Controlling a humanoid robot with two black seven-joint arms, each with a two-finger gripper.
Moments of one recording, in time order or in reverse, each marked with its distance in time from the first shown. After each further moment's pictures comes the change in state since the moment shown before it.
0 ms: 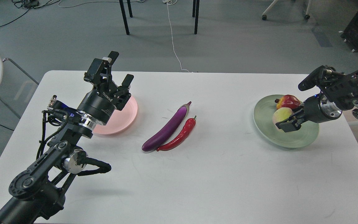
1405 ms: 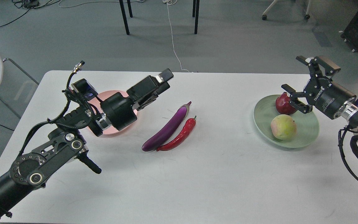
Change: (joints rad) left arm -0.297 0.161 0.376 -0.021 0.694 -0.143 -0.145; right arm -0.694 -0.293 1.001 0.152 1.472 0.318 0.000
